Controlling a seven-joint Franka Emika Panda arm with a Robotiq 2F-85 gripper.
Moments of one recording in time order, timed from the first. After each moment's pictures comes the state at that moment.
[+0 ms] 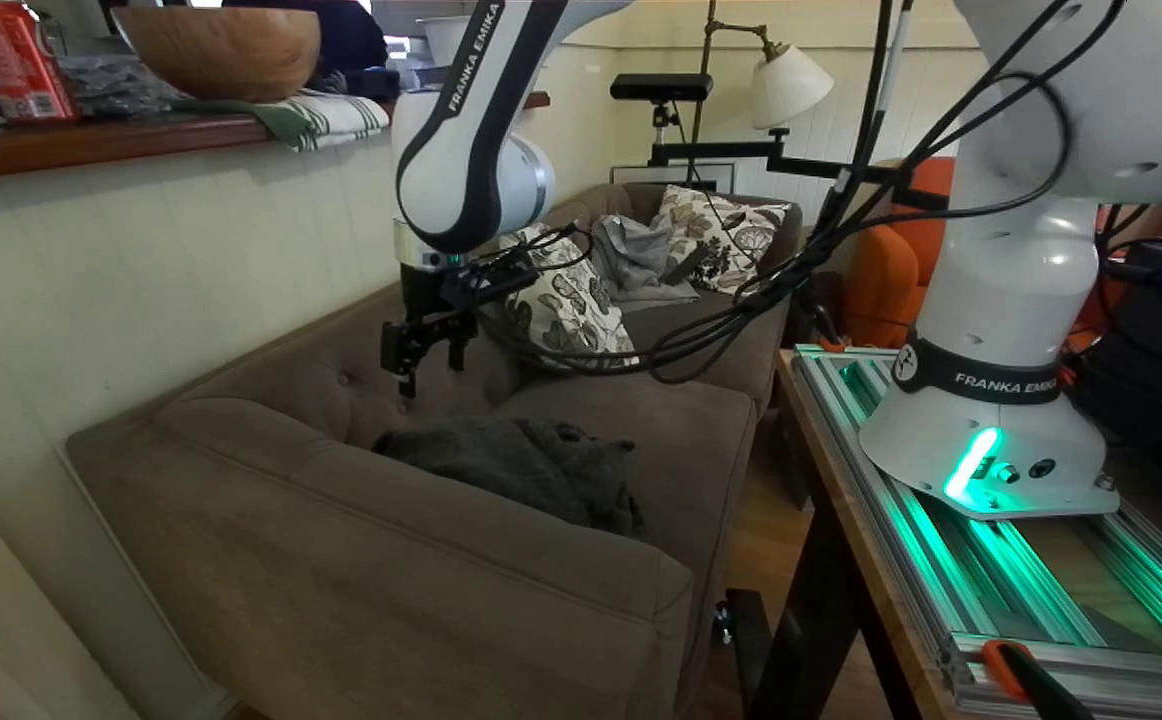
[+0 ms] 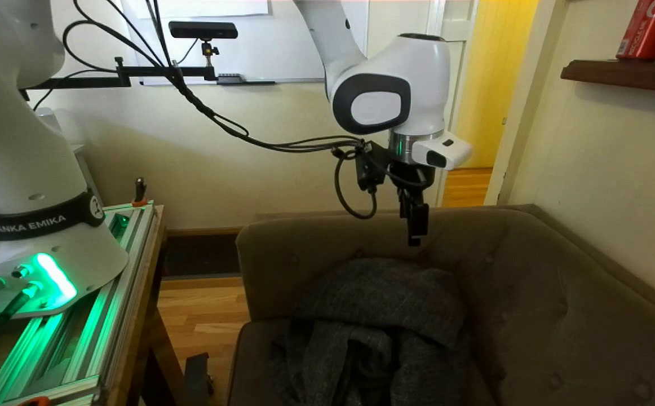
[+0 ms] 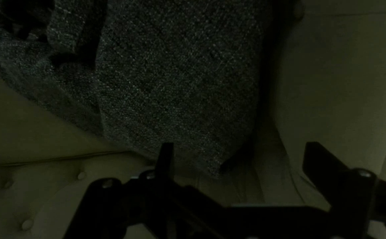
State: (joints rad) arm -0.16 0.54 0.00 -2.14 0.15 2.79 0.10
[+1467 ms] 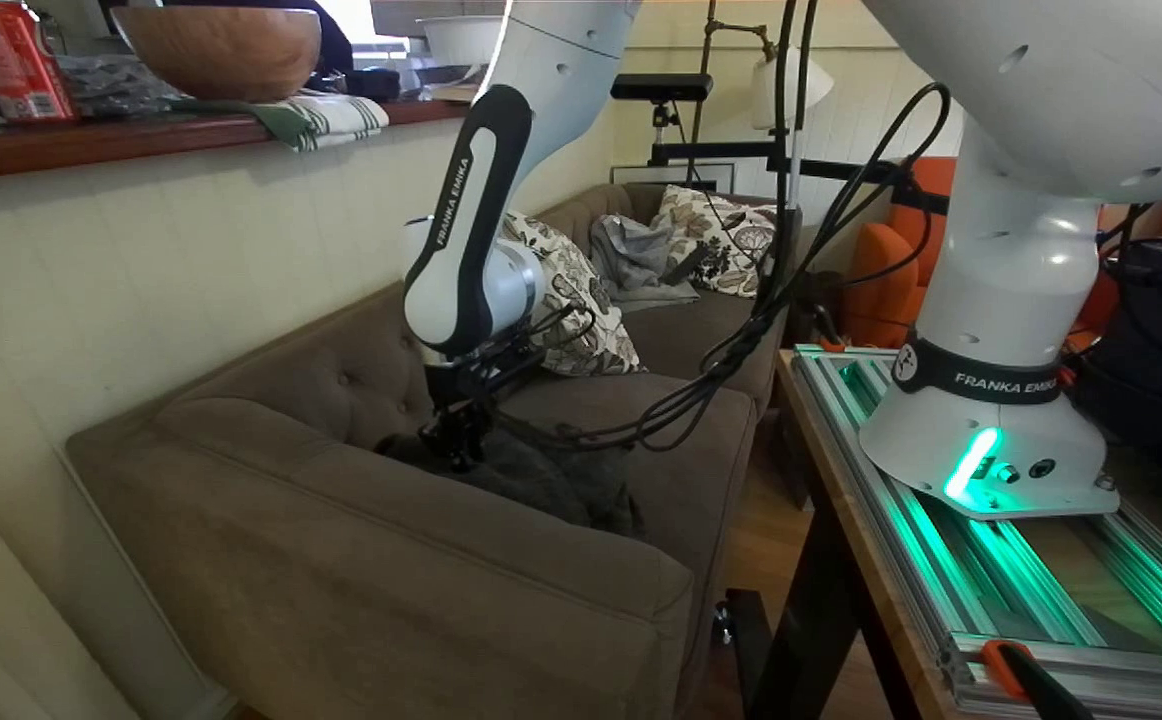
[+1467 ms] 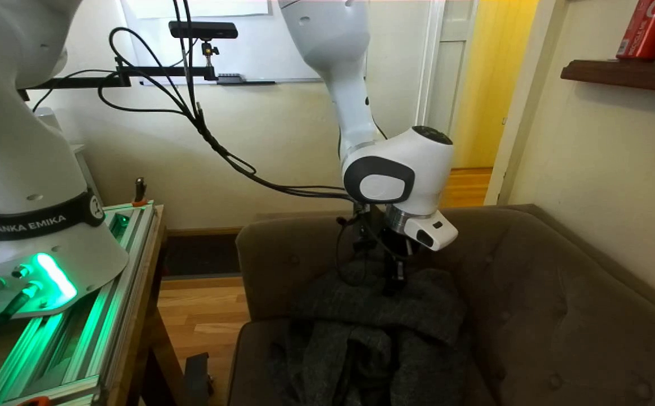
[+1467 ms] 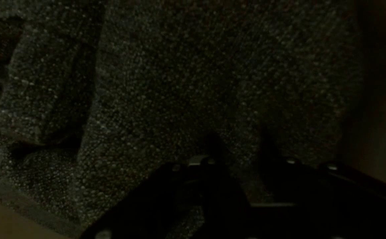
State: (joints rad) arm -0.19 0.86 0.02 -1.95 0.16 2.73 0.10
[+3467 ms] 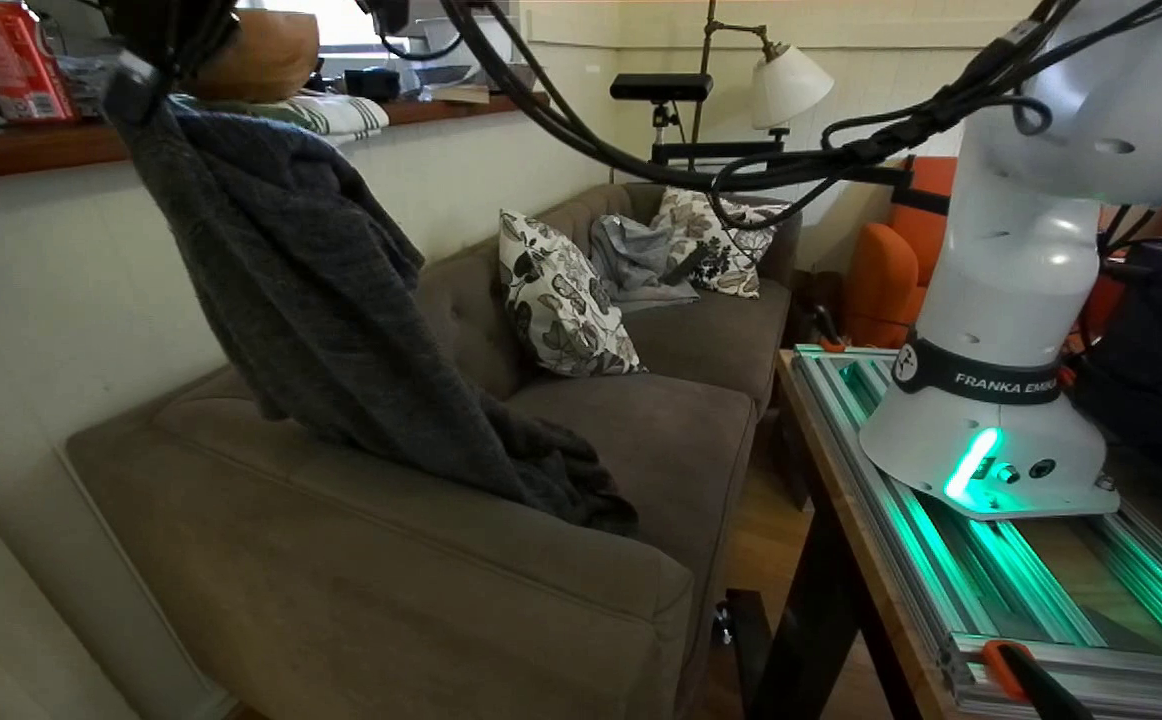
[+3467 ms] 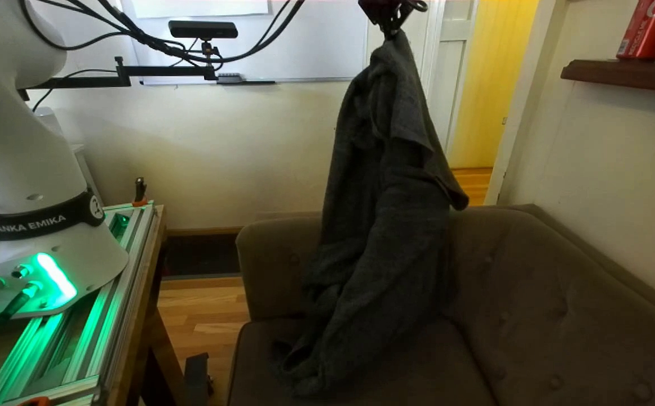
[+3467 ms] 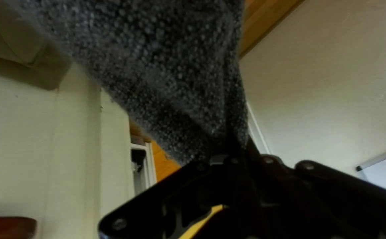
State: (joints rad) arm -0.18 -0.02 0.36 -2.12 0.66 2.61 -0.69
